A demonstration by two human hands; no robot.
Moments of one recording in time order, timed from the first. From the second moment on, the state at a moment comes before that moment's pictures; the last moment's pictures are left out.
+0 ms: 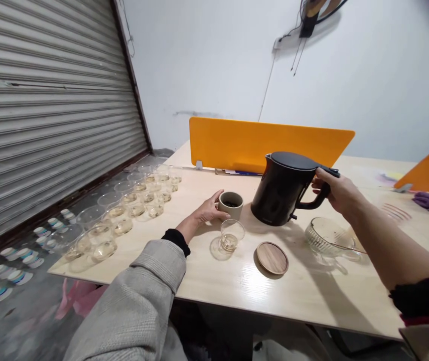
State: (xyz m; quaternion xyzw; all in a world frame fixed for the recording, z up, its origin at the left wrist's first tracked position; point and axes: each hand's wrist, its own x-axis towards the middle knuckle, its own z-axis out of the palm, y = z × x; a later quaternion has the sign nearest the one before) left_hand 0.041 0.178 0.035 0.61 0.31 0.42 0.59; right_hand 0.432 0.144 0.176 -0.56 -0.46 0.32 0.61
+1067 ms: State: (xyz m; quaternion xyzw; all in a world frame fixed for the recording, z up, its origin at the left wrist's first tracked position) left_hand 0.044 0.197 0.033 0.64 0.28 0.41 0.59; right_hand 0.401 0.097 0.178 -0.63 -0.47 0.01 0.62
